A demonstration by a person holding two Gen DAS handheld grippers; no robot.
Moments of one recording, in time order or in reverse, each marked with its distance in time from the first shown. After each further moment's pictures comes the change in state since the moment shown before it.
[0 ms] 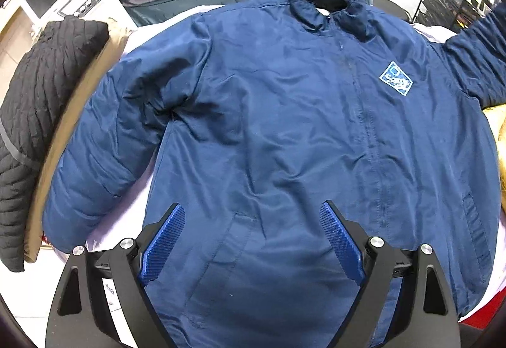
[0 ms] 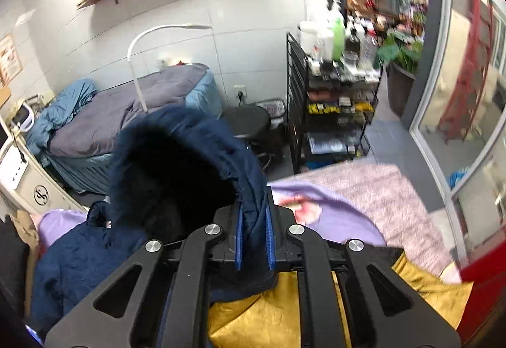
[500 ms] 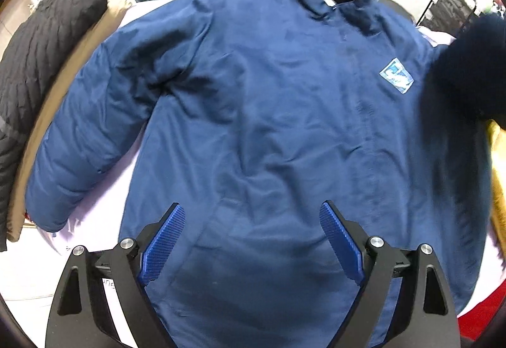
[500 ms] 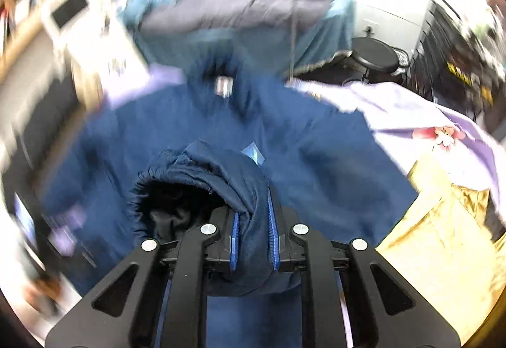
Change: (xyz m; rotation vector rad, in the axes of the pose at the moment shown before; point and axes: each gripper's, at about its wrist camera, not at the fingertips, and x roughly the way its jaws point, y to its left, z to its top) left arm 0.008 0.000 -0.006 -0.073 0.056 -0.075; right arm 0.039 0.158 -0.132 -0.267 0.257 0.363
